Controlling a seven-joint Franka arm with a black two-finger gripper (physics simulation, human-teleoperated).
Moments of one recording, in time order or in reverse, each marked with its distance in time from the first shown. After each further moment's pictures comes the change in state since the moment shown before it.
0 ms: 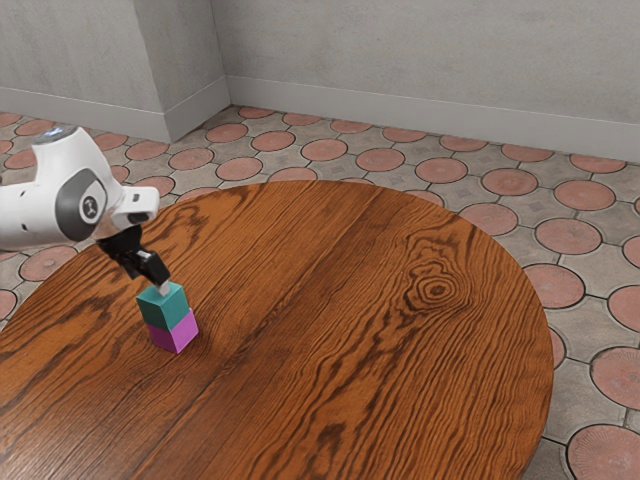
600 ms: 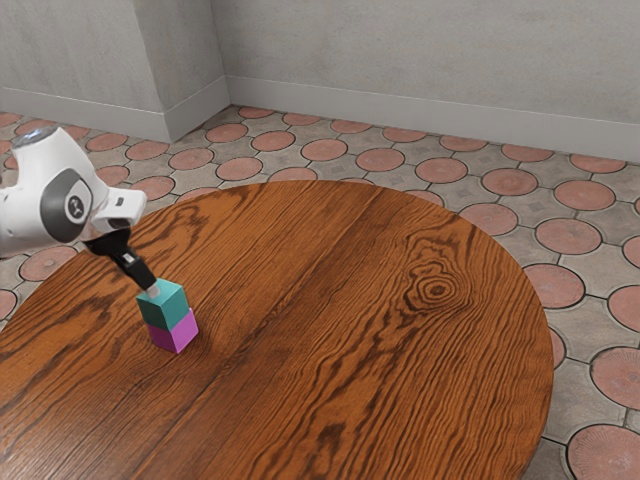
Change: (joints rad) arm -0.016 -0.056 0.038 -0.046 -0.072 0.018 0.277
